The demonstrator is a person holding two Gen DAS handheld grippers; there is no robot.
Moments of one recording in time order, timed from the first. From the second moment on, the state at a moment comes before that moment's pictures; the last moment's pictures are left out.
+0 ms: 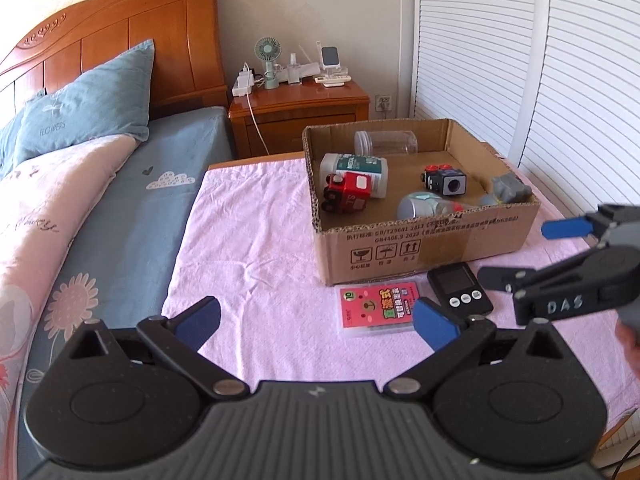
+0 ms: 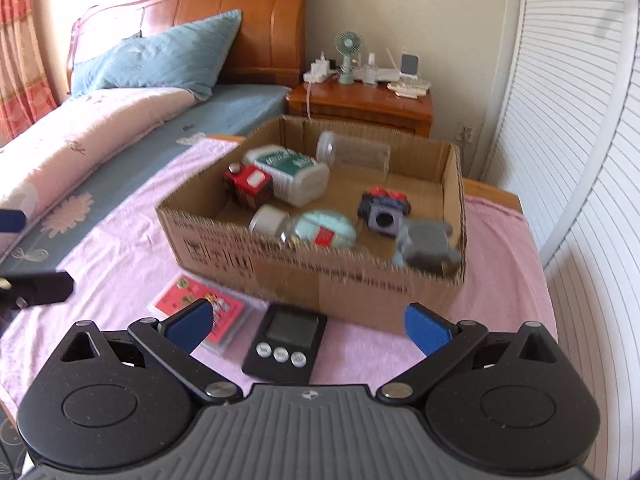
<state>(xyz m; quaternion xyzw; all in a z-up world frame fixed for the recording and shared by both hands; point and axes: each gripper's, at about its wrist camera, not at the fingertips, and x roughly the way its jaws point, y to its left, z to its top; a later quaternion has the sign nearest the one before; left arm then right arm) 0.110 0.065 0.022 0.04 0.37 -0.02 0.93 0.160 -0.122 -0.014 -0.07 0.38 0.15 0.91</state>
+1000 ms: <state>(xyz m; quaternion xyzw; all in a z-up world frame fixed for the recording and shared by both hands) 0.142 0.050 -0.028 0.02 0.42 -0.07 0.91 0.162 -0.161 -0.076 -0.05 0.44 0.05 0.89</state>
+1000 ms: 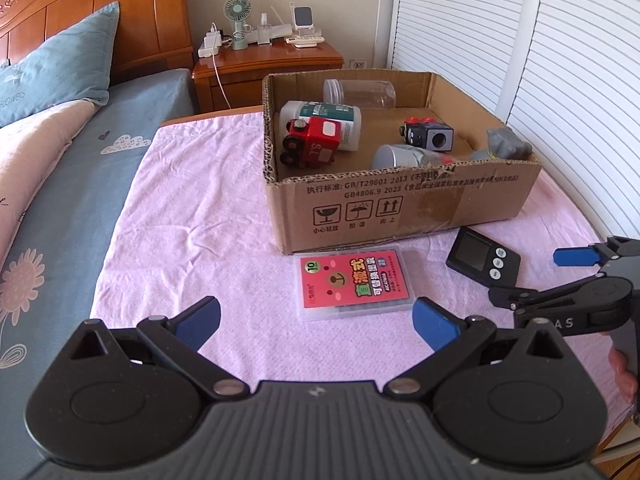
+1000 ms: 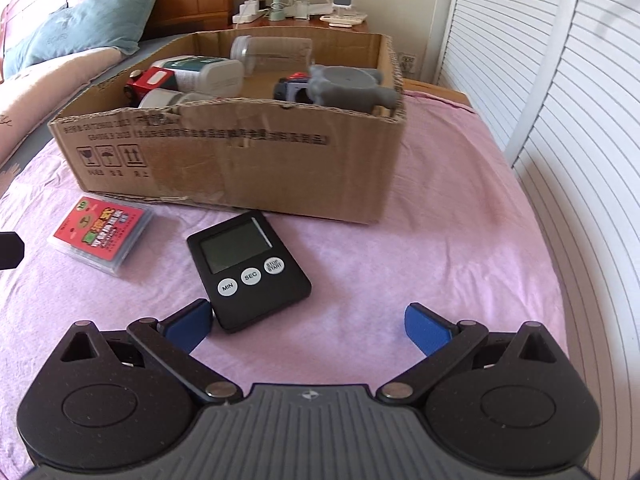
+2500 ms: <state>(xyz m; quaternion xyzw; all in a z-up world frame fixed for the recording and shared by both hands) 0.195 0.024 -0.077 0.00 0.45 -0.08 0.89 0.175 -0.159 -0.085 -0.05 0.39 0.07 0.92</state>
